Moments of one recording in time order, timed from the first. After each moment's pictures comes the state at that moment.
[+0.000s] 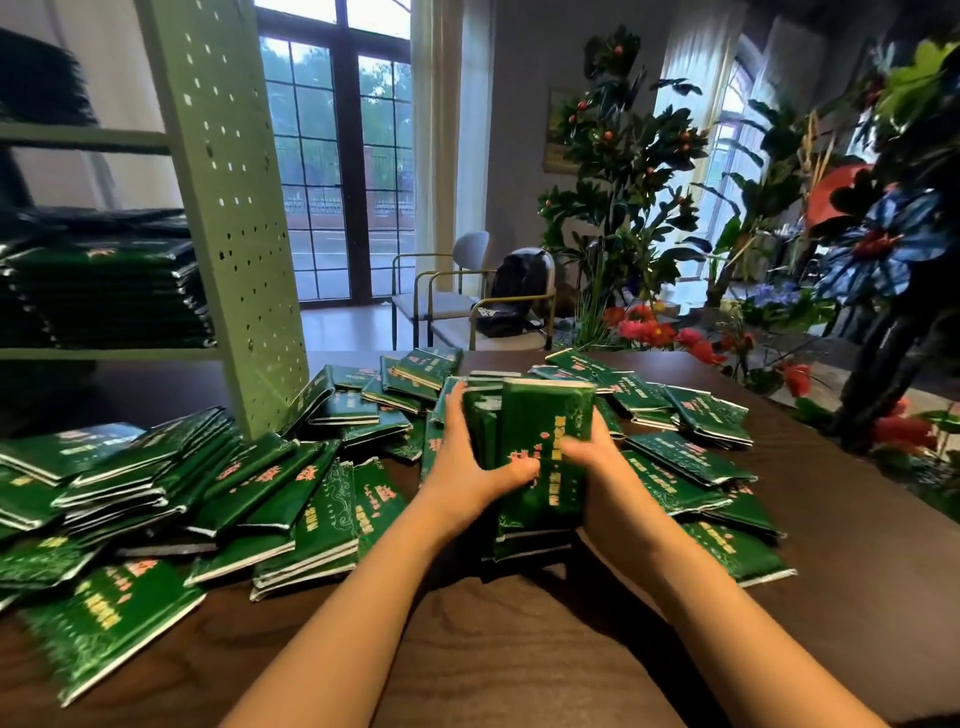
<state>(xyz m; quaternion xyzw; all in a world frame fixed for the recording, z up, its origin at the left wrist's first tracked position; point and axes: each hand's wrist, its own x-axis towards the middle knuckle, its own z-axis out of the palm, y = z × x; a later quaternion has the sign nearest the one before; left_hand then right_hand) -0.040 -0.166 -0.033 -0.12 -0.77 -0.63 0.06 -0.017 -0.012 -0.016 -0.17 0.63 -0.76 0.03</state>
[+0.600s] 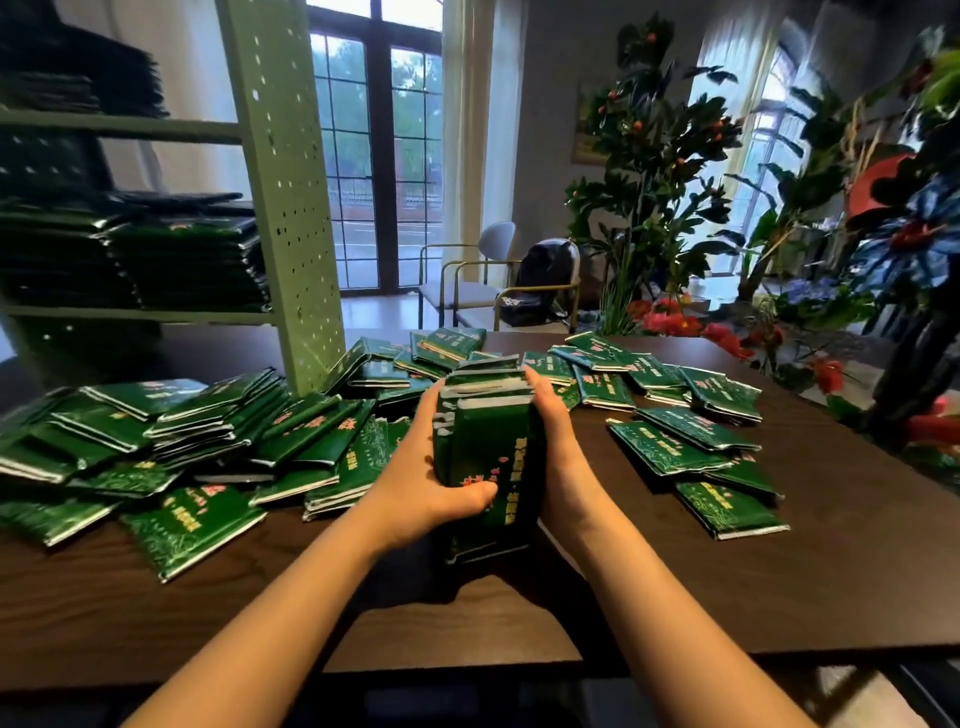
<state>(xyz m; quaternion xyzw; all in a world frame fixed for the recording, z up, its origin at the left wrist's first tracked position) 0.036 -0.209 -0.032 -0.20 -0.76 -0.61 0.10 0.018 -0.068 -0.013 -0.17 0.56 -0.81 0.05</state>
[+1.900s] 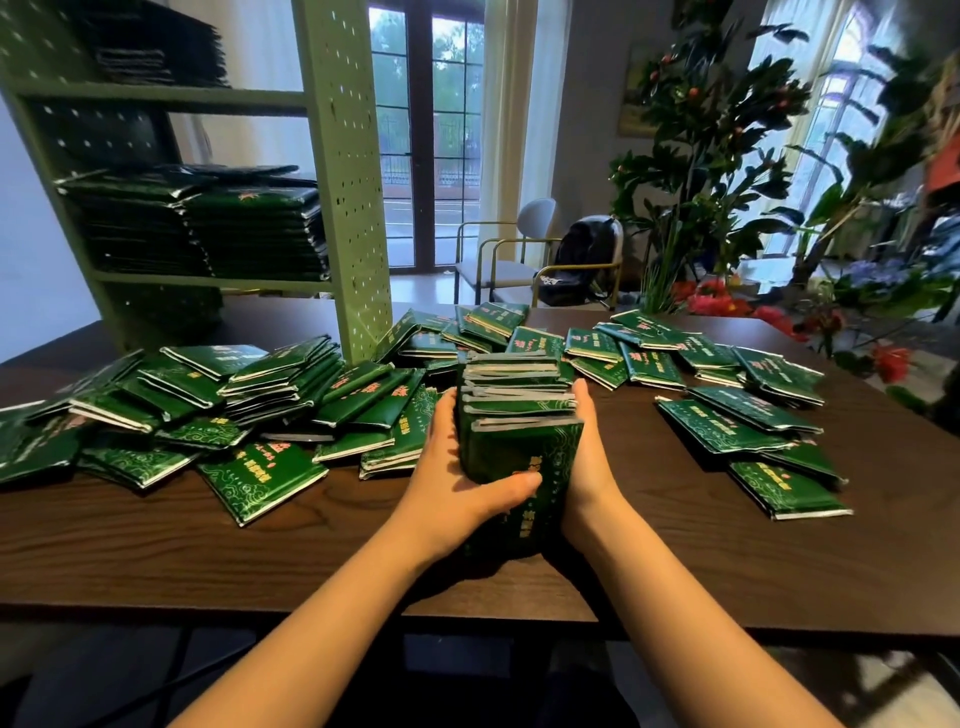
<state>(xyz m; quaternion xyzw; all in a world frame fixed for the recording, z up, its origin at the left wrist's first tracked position) 0.064 -0.220 -0.061 -0.11 -0.74 -0.65 0.14 0.022 -0.094 -0.037 -0.10 0.49 -0.85 0.16</state>
